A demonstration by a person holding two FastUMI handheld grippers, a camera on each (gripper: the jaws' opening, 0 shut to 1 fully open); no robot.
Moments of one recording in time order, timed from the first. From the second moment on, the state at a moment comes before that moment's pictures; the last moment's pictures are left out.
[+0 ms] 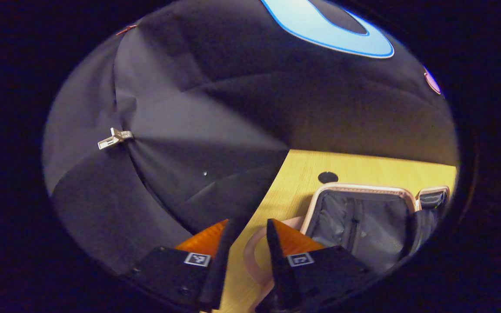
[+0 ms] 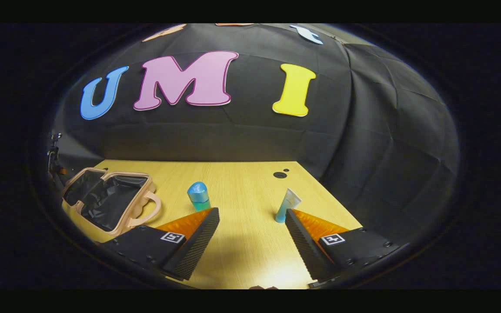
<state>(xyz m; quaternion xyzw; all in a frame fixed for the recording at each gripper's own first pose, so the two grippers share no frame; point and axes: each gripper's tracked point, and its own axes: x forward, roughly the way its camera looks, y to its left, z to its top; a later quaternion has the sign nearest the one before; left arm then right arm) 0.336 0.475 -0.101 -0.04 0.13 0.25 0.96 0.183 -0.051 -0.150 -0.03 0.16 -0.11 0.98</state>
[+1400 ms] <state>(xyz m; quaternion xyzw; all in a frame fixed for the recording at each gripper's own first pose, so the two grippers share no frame) 0.390 -0.265 -0.143 0.04 0.11 -0.13 0.99 0.180 -0.176 -0.224 0.00 0.19 -0.12 0.97</state>
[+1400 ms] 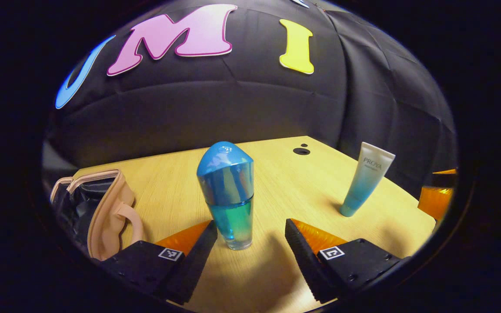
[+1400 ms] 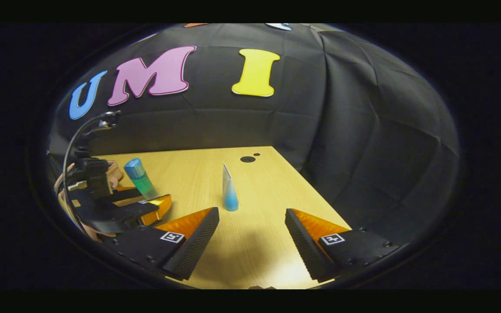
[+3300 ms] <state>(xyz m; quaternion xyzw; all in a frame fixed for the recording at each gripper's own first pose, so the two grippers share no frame) 0.334 -0.183 -0.068 -0.05 0.00 -0.10 0.99 0.283 -0.074 -0.228 0.00 0.17 0.00 0.99</state>
